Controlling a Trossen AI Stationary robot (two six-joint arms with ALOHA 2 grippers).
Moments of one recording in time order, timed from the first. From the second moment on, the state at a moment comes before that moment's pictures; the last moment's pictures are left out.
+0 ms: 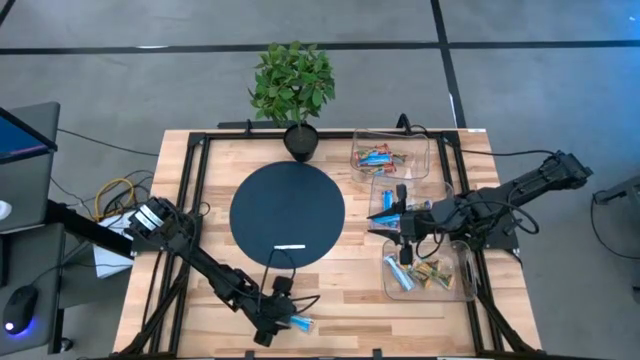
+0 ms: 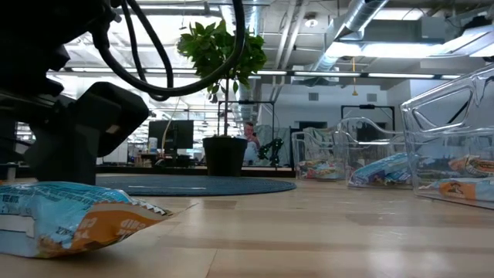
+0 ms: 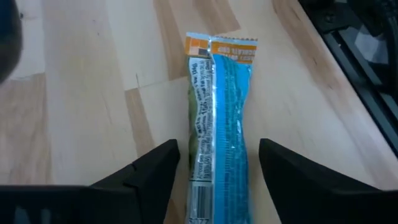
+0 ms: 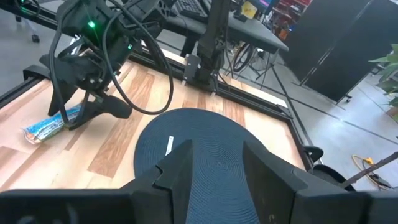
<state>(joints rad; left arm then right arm) -0.68 1.90 0.91 0.13 -0.20 -0.34 0.39 0.99 0.76 -0.09 0.39 -0.32</state>
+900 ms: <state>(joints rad) -0.58 1.91 0.95 0.10 -0.53 -0.20 0.40 0.99 0.76 -0.13 0.39 -0.28</state>
